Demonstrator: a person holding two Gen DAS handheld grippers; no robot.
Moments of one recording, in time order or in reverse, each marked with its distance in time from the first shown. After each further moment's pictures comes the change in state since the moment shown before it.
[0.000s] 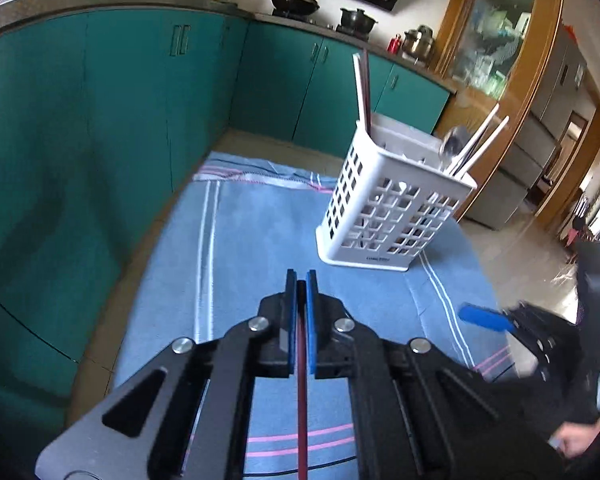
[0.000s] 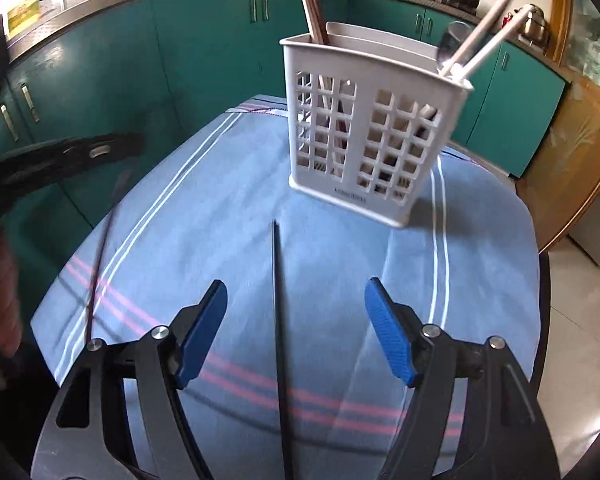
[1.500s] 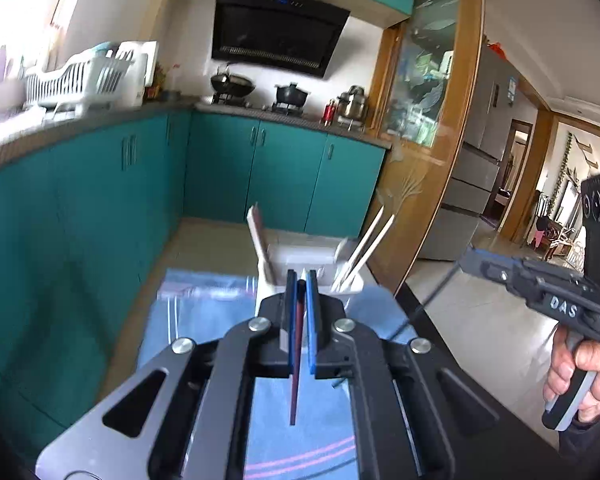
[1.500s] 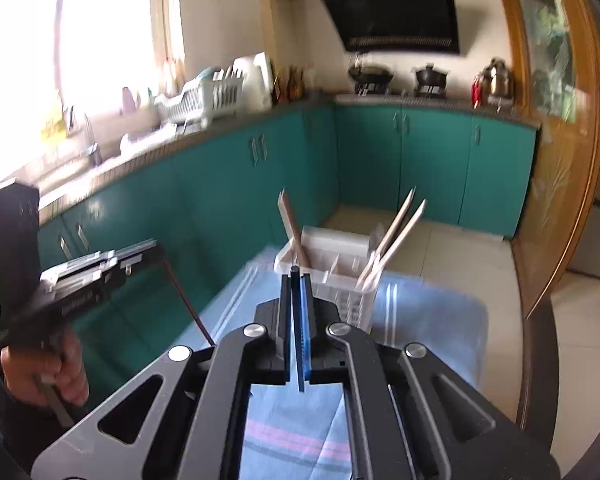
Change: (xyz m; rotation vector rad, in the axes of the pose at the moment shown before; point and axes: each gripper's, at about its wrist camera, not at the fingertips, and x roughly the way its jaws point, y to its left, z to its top) left arm -0.113 -0.077 0.077 0.185 -0.246 -0.131; right arm -0.197 -0.045 0.055 0.107 -0.416 0.057
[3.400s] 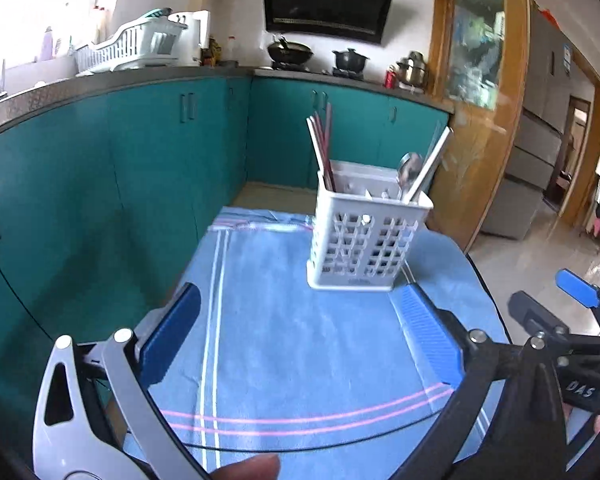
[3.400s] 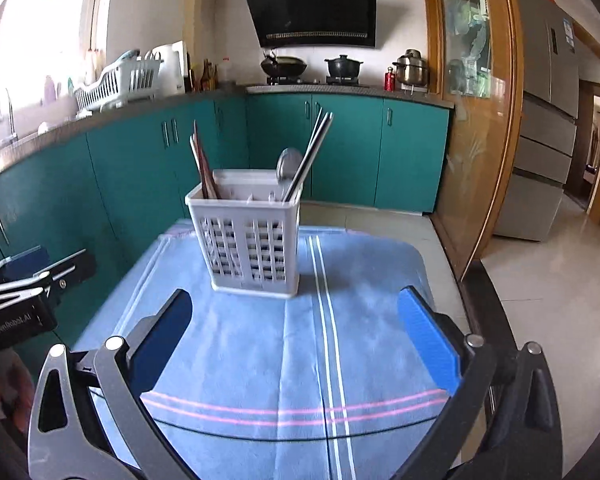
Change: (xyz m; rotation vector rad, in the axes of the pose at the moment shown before) left arm 0.017 0.001 -0.109 -0.024 0.106 0.253; right arm 0.027 0.006 -0.116 0.068 0.000 -0.347
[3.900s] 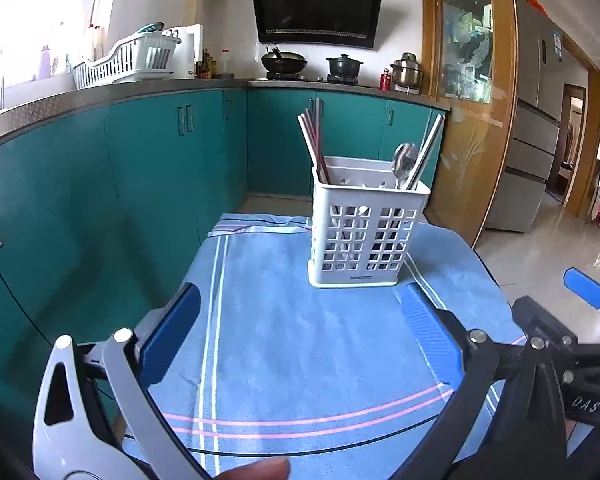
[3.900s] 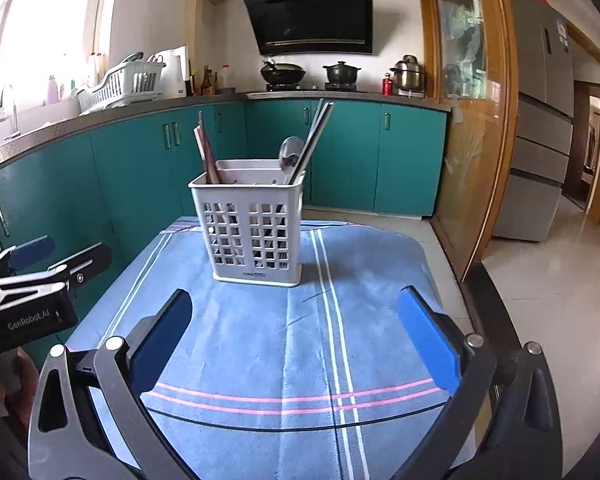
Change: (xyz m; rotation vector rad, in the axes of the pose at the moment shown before) left arm 0.003 -0.014 -0.015 0.057 -0.041 0.024; right arm -0.004 0.000 -0.031 0.019 -0.047 -0.008
